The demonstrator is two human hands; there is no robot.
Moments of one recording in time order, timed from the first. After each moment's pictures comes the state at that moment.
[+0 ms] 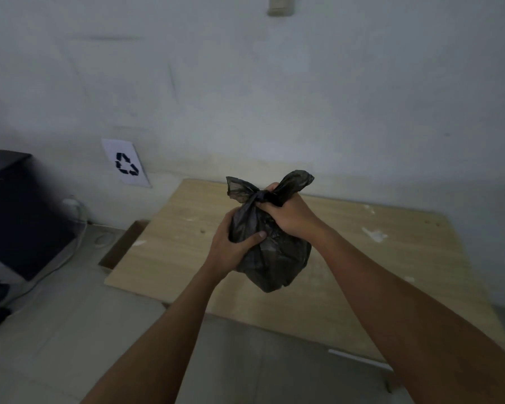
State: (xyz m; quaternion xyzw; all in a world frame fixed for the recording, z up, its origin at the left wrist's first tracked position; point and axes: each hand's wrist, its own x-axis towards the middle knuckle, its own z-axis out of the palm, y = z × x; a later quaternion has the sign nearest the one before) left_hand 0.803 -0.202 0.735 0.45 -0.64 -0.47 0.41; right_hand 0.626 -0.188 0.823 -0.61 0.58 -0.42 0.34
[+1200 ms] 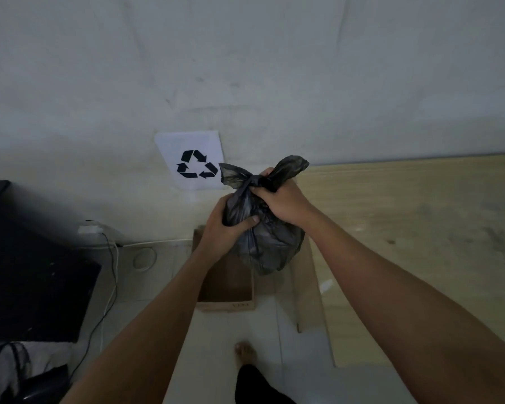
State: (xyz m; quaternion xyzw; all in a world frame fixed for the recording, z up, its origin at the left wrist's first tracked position) left_hand 1.334 -0.730 0.644 0.41 -0.67 -0.56 0.28; right_hand 1.166 -0.676 0.720 -0.48 0.68 -0.44 0.35
